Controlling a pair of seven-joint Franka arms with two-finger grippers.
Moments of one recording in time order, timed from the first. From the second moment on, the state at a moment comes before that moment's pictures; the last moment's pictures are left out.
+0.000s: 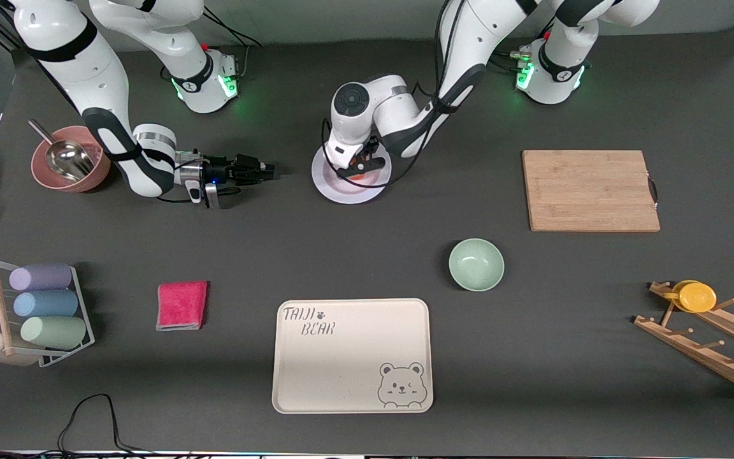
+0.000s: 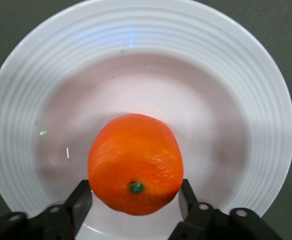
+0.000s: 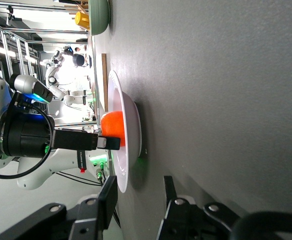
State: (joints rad) left arm -0.65 0.67 -0.48 -1.84 0.13 2.44 -1.43; right arm 0.09 0.42 -0.09 -2.64 1.47 1.86 -1.46
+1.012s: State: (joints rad) left arm -0.35 0.38 -0.46 -1.77 0.12 2.01 -1.13; right arm 0.14 0.43 -0.09 -2.64 1.56 1.86 -1.47
